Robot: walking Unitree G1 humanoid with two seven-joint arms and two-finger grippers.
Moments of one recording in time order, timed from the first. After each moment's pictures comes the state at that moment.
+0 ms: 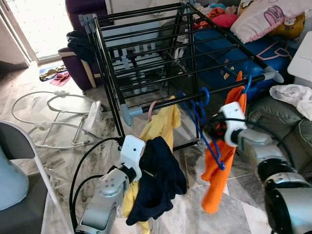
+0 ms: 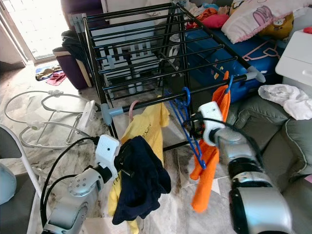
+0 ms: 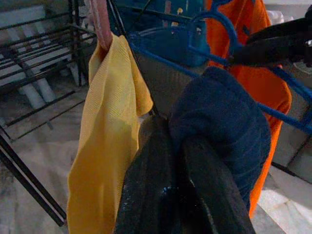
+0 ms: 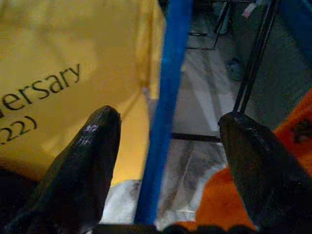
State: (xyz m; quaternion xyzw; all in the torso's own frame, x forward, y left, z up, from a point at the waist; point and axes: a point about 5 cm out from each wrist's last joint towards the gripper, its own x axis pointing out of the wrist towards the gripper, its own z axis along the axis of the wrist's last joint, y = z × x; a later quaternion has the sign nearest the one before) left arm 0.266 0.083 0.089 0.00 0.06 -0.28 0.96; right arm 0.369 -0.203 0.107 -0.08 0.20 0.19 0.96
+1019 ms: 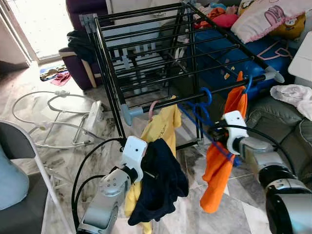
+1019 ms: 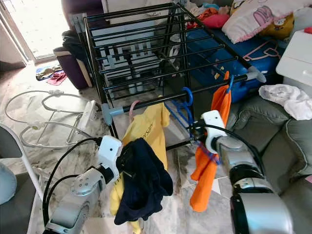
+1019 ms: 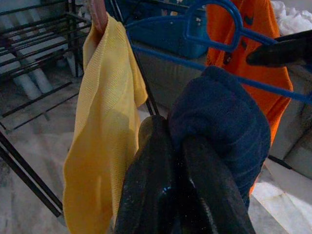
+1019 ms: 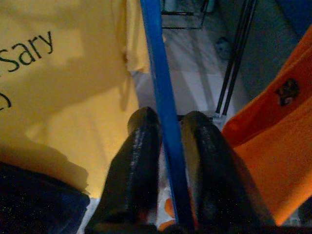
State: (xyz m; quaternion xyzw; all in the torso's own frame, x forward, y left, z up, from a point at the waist) left arm 0.267 0.080 0.084 0.00 0.08 -0.28 0.96; right arm 0.358 -0.220 0.091 -0.08 0.23 0.15 0.96
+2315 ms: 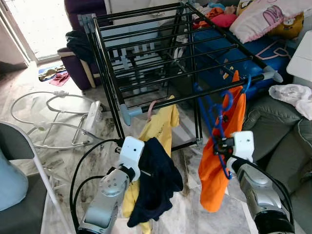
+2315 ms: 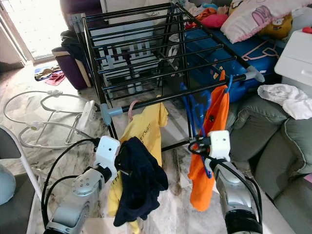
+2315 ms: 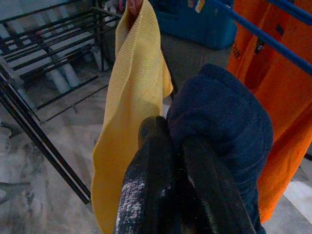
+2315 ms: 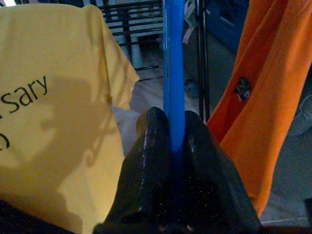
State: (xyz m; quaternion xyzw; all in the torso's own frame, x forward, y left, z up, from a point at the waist) left arm 0.272 0.089 0.077 0.04 0.09 -0.23 0.97; right arm 0.306 -0.207 0.067 -0.01 0.10 0.06 0.99
